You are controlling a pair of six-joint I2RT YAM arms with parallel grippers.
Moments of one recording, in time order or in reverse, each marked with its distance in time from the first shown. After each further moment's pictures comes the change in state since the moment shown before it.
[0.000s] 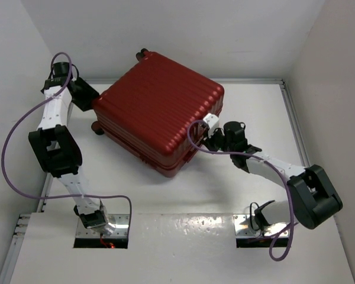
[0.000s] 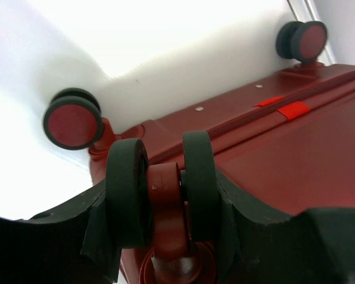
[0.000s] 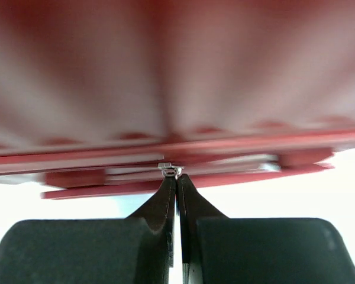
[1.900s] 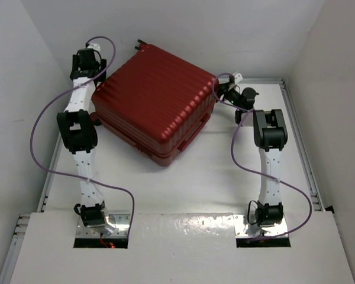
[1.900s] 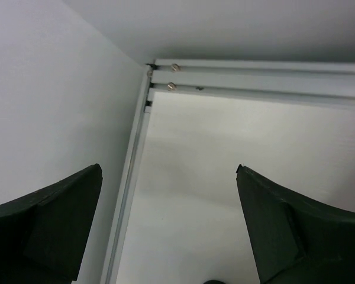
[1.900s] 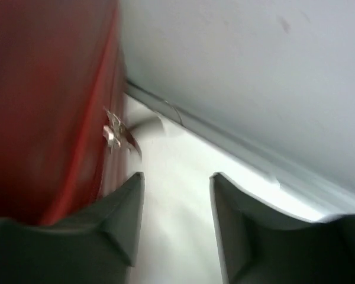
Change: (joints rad) left arm -0.147 0.512 0.511 0.433 -0.468 0.953; right arm -0.447 1.162 0.979 0.833 -0.441 0.341
